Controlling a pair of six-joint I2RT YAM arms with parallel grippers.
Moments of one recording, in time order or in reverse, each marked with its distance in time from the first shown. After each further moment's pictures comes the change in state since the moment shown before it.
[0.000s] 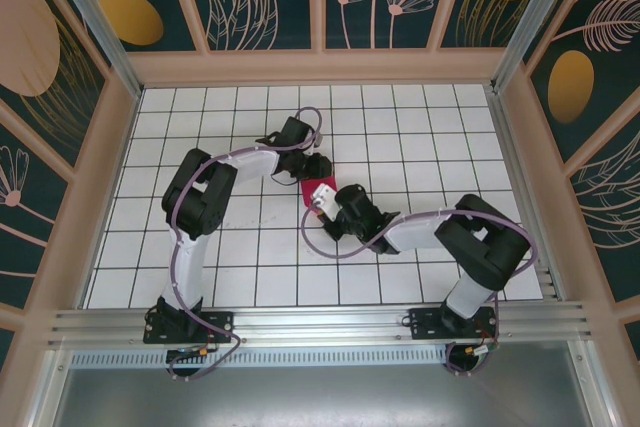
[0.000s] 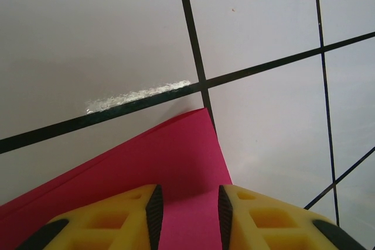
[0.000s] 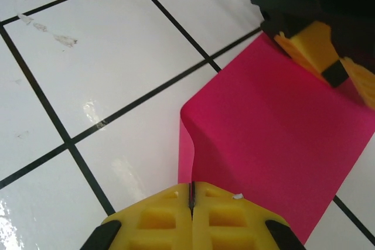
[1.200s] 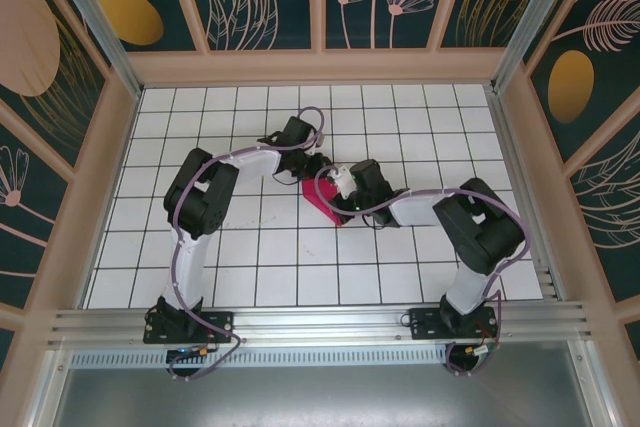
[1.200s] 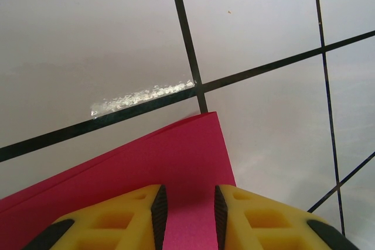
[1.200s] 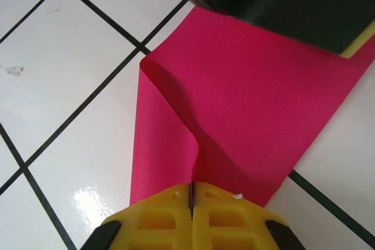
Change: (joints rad) left arm -0.006 0.011 0.019 -0.012 -0.009 0.018; right arm -0.199 0.088 0.130 -0.164 -0.262 0.163
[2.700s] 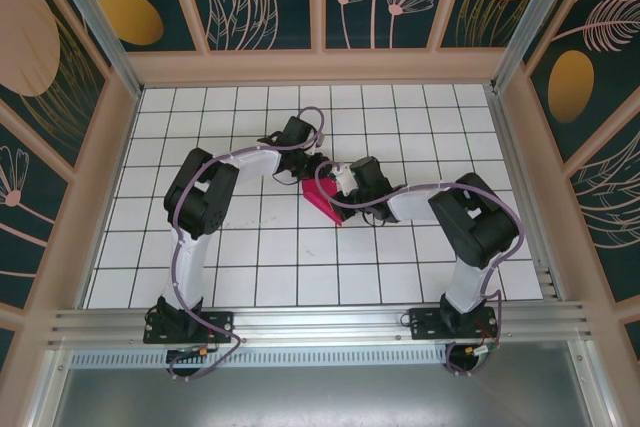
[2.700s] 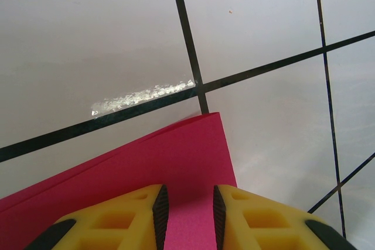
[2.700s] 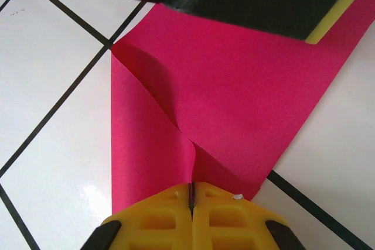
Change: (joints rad) left arm 0.000 0.001 0.001 -0.002 -0.001 0.000; right arm -0.022 0.049 0.037 -0.033 -0.001 0.032
